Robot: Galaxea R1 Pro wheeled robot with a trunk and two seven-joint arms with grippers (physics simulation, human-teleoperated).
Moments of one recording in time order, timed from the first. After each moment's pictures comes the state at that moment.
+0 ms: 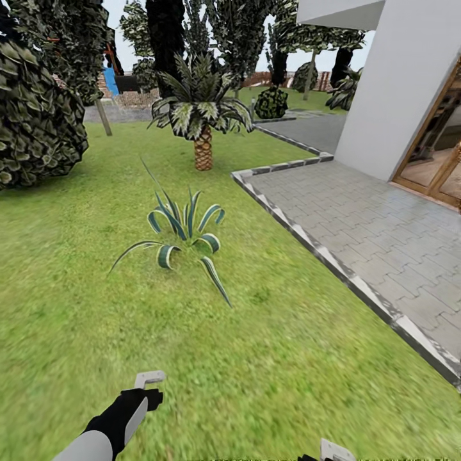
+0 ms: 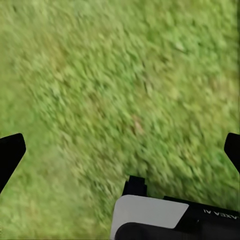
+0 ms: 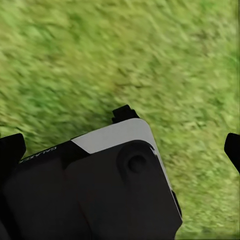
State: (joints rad) left arm -0.58 -0.02 0.11 -0.37 -0.01 0.32 0.20; right arm -0.38 0.07 -0.15 -0.31 -0.20 0.19 -0.26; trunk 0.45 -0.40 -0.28
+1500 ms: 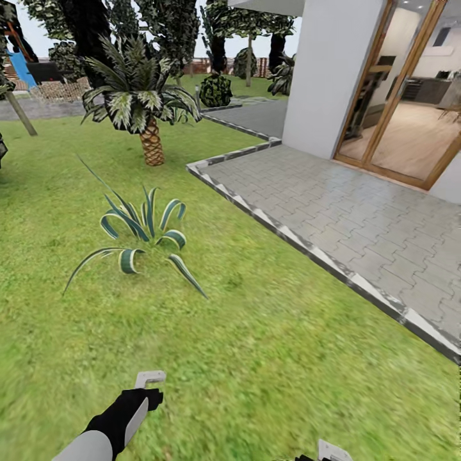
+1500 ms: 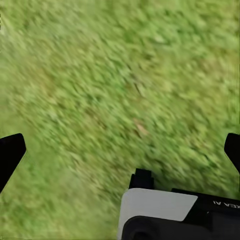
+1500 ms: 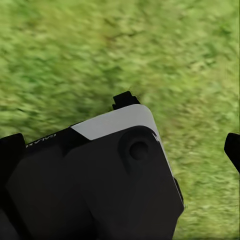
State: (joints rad) left arm -0.58 -0.01 0.08 -0.37 -0.01 0.32 0.20; right arm -0.38 0.08 -0.15 -0.31 -0.20 0.19 -0.26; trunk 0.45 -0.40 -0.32
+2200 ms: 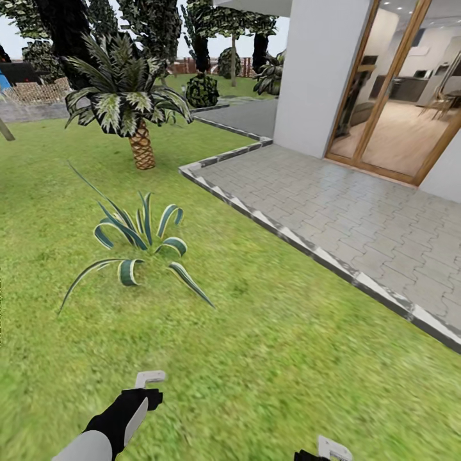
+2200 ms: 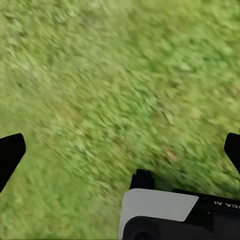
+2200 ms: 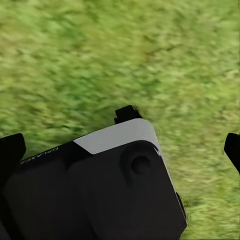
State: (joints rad) left arm -0.58 -0.01 0.08 -0.37 -0.02 0.32 0.20; right arm -0.38 0.08 -0.14 -0.31 -0.20 0.14 -0.25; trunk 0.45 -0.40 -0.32
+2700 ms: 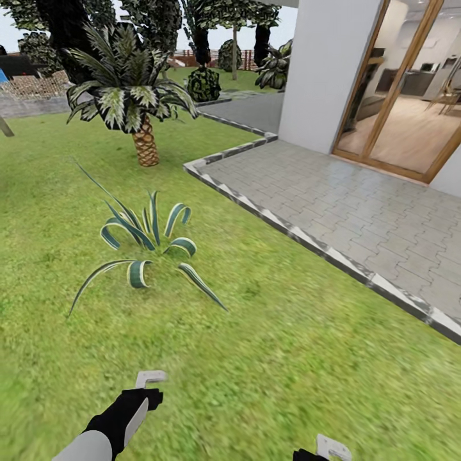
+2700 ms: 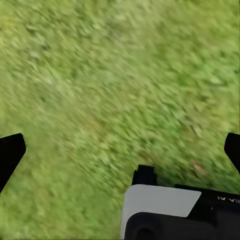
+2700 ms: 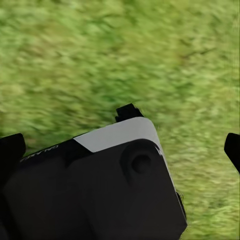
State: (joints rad) left arm -0.58 -0.01 0.07 -0.37 -0.02 0.32 0.20; right arm -0.38 0.08 -0.14 -0.31 -0.19 0.12 -0.23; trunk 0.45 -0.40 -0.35
